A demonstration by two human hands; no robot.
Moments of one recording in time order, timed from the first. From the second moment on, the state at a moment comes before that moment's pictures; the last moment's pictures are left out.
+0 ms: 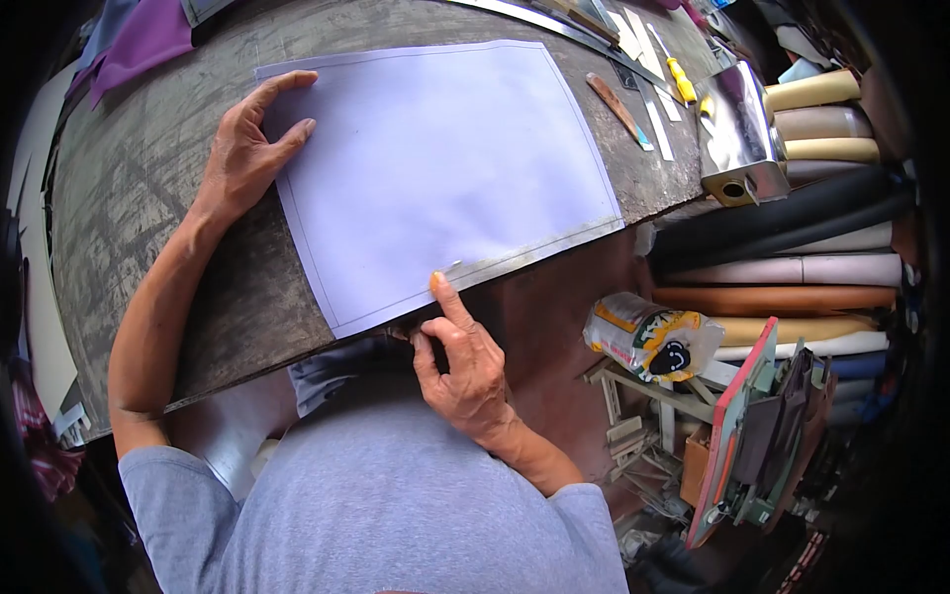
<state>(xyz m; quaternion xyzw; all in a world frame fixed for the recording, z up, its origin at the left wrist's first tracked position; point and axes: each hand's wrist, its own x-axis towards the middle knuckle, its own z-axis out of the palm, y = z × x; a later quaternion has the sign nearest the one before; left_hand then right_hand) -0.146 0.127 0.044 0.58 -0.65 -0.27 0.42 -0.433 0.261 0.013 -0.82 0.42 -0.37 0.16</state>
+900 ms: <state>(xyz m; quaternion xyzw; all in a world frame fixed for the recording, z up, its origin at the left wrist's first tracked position) -0.143 0.125 0.037 0.57 -0.68 -0.21 0.41 -0.413 0.264 0.027 -0.91 0.25 -0.33 0.10</state>
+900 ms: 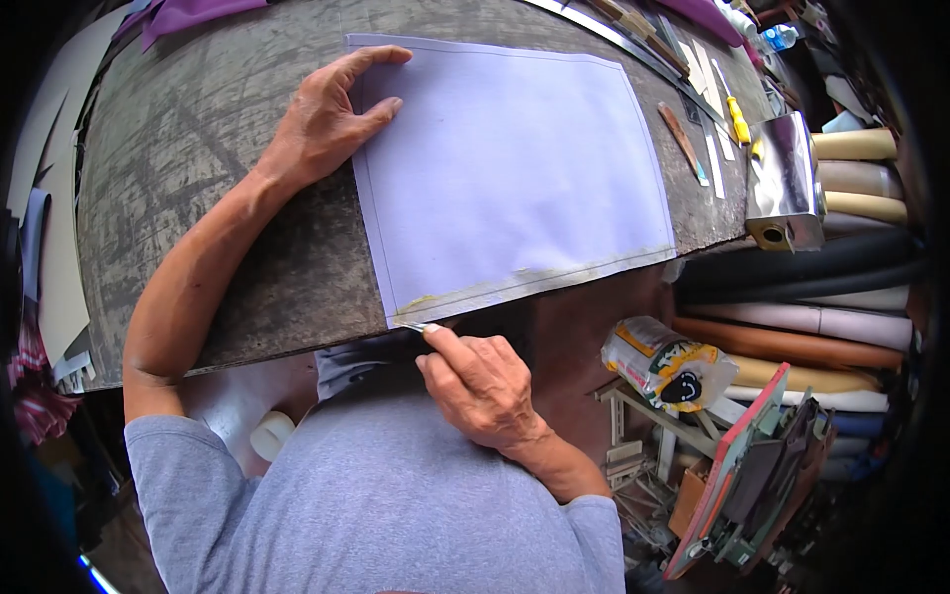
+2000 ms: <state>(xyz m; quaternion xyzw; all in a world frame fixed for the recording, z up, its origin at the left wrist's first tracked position) -0.142 0.125 0.039 0.57 -0.66 -0.25 0.41 -0.435 0.273 0.007 -0.87 0.42 -0.27 0.04</state>
